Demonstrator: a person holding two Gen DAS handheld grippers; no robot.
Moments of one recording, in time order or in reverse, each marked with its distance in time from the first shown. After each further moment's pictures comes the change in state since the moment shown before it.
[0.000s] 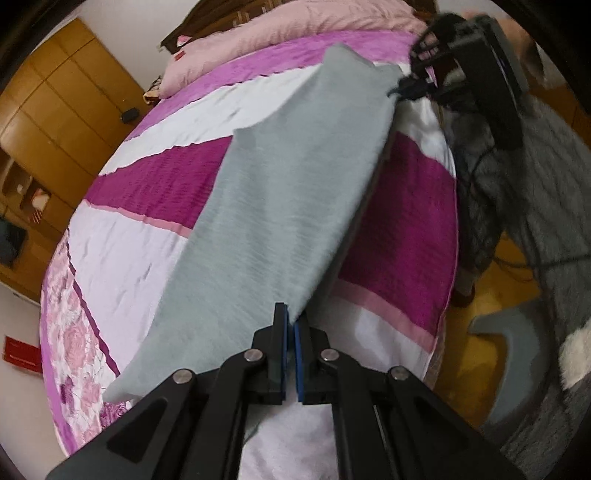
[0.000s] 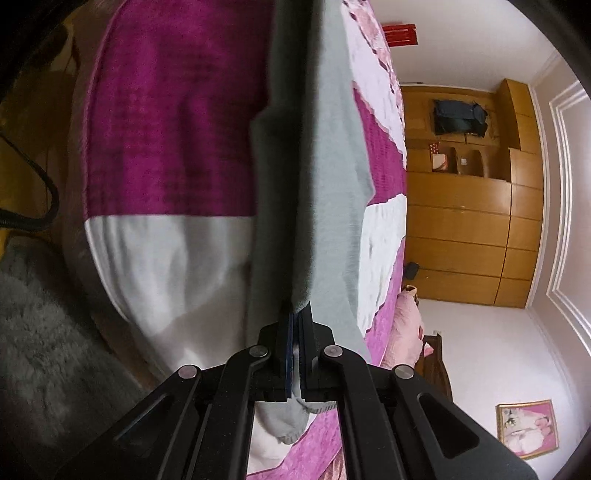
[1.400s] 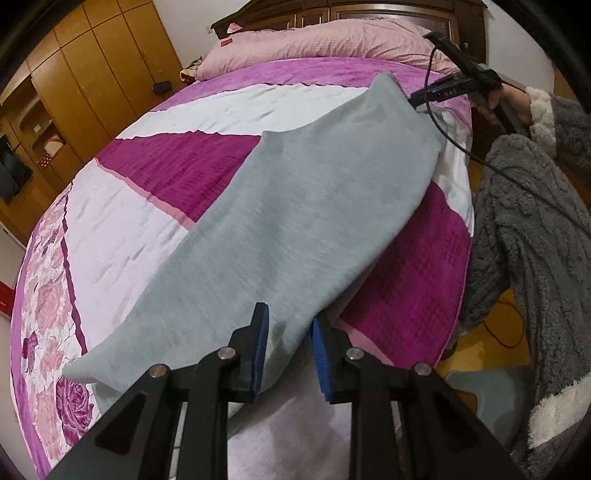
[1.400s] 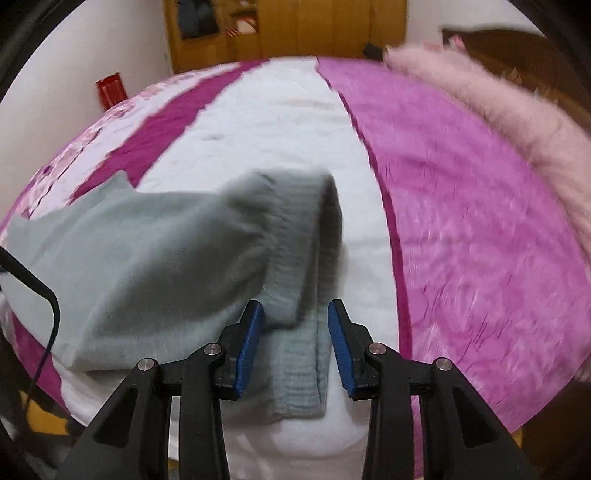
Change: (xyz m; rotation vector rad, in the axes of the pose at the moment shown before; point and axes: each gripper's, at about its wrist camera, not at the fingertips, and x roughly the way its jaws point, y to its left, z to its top) left arm 0.011 0.019 0.011 -0.275 -0.053 -0.064; right arm 0.116 -0.090 -0.216 1.452 0.054 0.507
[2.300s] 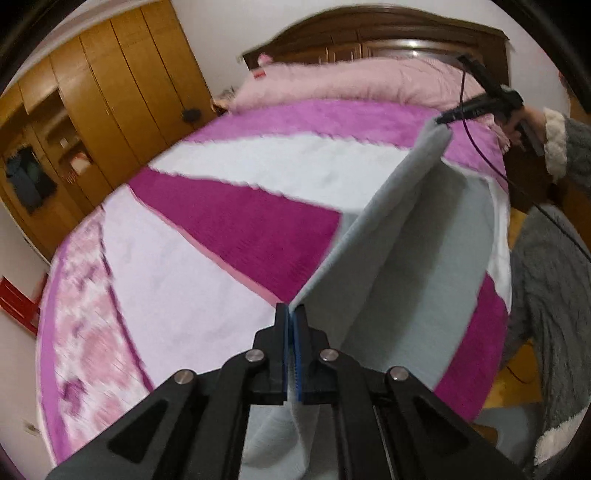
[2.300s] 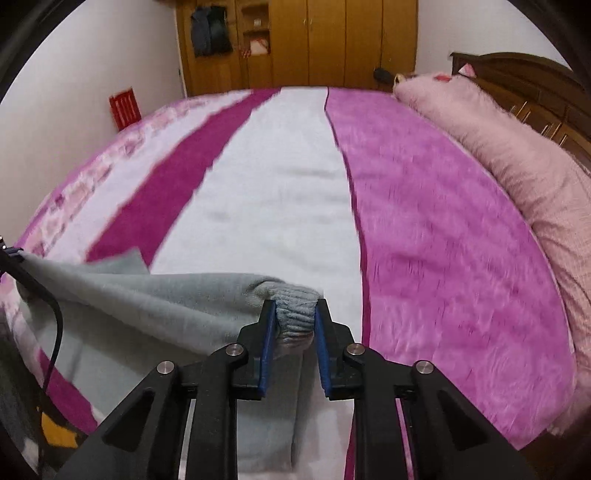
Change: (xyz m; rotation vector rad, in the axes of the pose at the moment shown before) left arm -0.045 0.092 0.069 -0.026 -0.147 0.096; right arm -0.040 -0.016 0.099 -0.001 -0.066 0.039
